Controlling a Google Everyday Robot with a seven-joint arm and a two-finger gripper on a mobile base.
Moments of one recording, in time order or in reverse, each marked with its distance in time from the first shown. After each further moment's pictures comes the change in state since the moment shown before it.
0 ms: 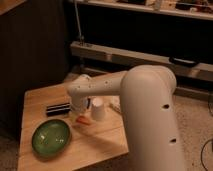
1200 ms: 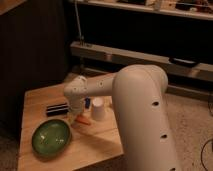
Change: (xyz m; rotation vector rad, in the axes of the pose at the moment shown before) arm -0.009 0.002 0.013 0.029 0.016 -0.006
